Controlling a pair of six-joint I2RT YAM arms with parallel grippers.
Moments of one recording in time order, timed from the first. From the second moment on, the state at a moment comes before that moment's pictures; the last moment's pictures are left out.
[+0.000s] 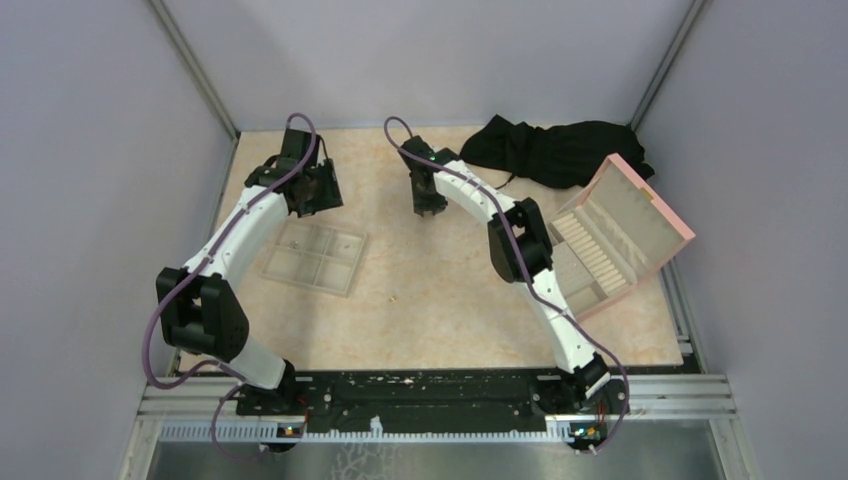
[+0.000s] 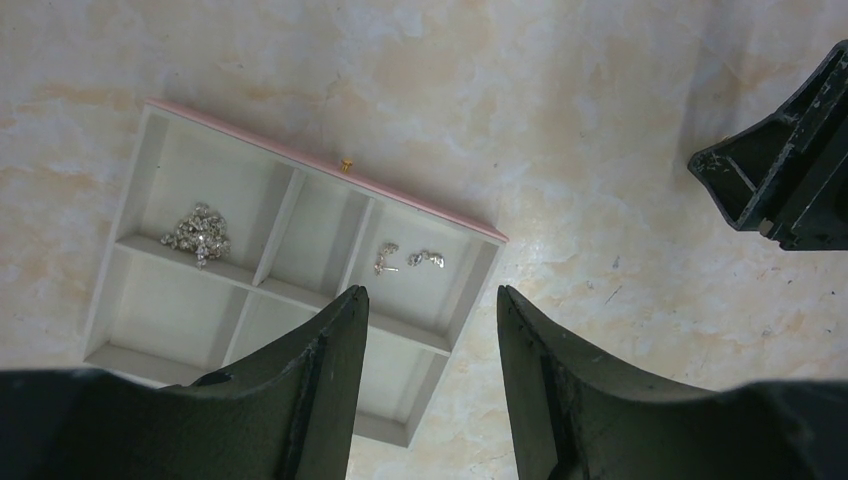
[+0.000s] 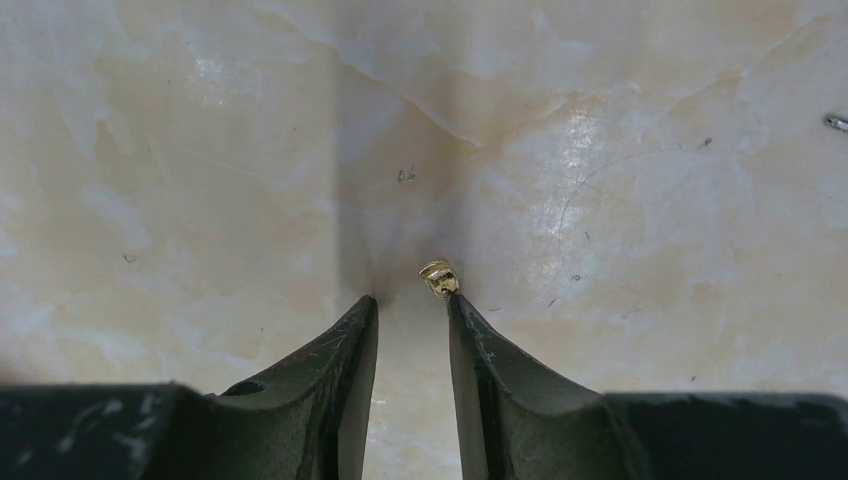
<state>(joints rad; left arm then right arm) -0.25 1.57 1.37 -0.69 -0.15 -0.39 0.63 2.51 2.29 -0.92 0.19 0.48</state>
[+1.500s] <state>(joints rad) -0.24 1.57 1.34 -0.69 -0.12 -0.40 0.58 2.53 2.31 -0.87 0.06 0.18</state>
